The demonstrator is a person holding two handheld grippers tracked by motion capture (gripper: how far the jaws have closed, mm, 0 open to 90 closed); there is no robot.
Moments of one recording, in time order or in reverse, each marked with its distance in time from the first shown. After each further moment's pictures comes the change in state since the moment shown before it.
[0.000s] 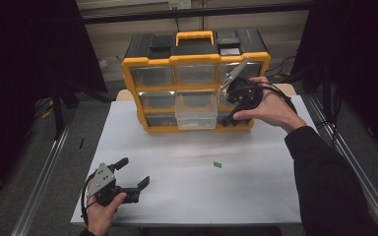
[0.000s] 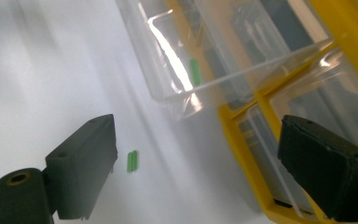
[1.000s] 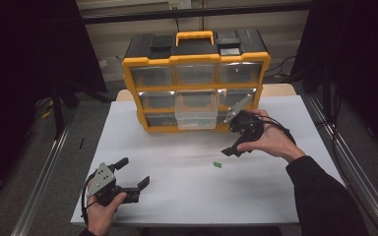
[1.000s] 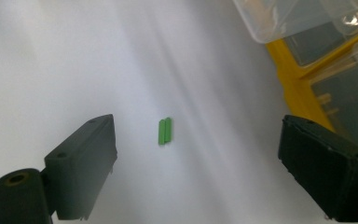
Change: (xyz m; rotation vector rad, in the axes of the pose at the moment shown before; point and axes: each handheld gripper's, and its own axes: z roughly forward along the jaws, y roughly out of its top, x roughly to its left) left arm 0.000 0.000 0.000 0.001 -0.001 -0.002; right arm 0.034 -0.060 0.050 0.021 0.071 0.002
